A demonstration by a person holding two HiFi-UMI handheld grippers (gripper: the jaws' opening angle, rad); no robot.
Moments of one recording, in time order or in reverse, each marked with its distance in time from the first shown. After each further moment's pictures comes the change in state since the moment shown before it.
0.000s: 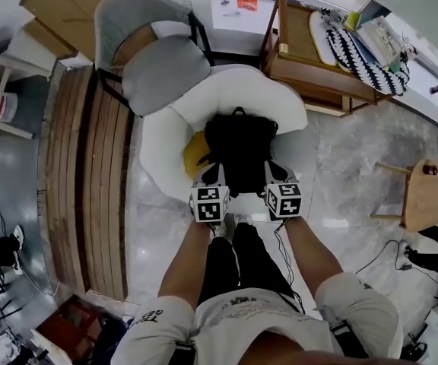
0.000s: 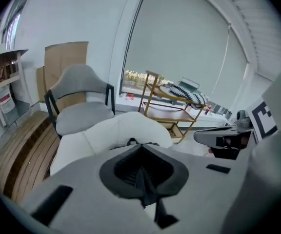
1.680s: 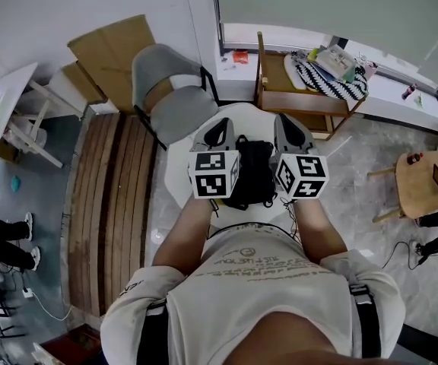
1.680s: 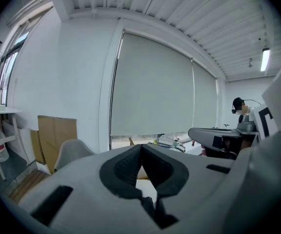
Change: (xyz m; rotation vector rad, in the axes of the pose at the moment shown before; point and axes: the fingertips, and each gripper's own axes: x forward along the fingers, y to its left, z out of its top) left arm -0.292 -0.107 0.280 0.238 -0.486 -0.077; right arm -0.306 0.122 0.287 -0.100 -0.692 -0.068
